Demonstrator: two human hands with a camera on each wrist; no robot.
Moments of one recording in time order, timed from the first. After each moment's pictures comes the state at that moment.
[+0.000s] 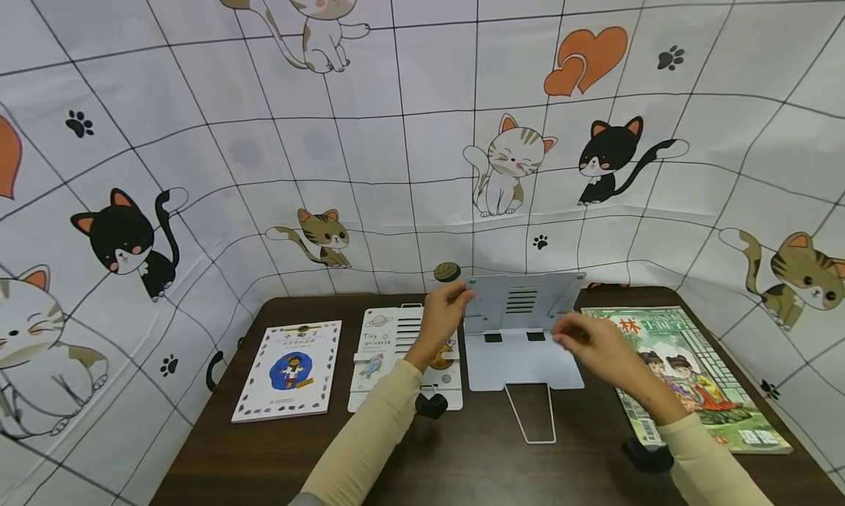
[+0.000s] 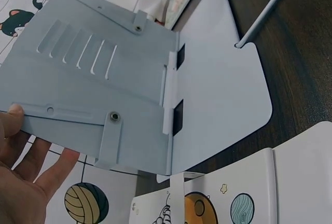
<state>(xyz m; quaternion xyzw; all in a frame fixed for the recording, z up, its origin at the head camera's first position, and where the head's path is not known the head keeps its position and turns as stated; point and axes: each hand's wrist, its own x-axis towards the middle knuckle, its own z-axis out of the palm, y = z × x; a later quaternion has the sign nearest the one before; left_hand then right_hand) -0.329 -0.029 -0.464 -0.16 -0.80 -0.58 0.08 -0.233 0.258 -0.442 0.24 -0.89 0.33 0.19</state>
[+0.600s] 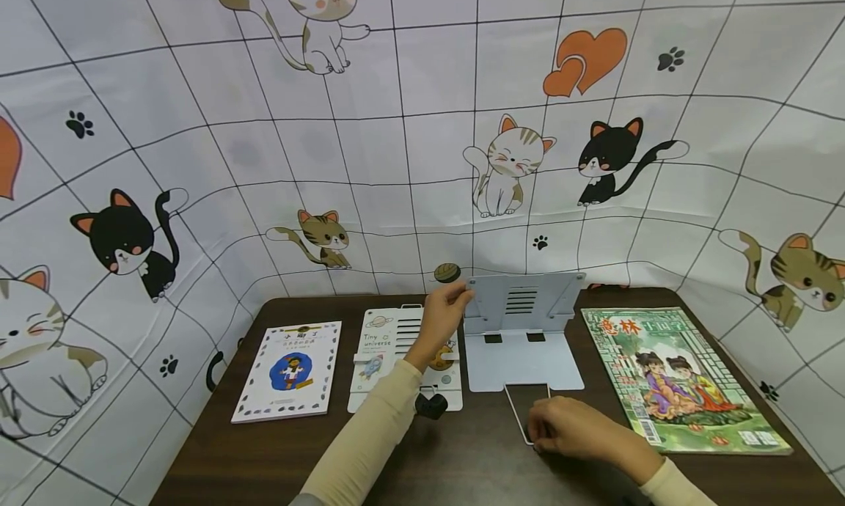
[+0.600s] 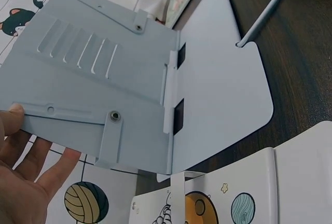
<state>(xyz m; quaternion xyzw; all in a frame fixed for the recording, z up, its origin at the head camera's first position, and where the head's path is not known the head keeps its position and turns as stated) -0.331 -0.029 -0.464 -0.16 -0.80 -0.58 0.08 -0.191 0.226 -0.517 0.39 -0.89 0.23 -0.05</state>
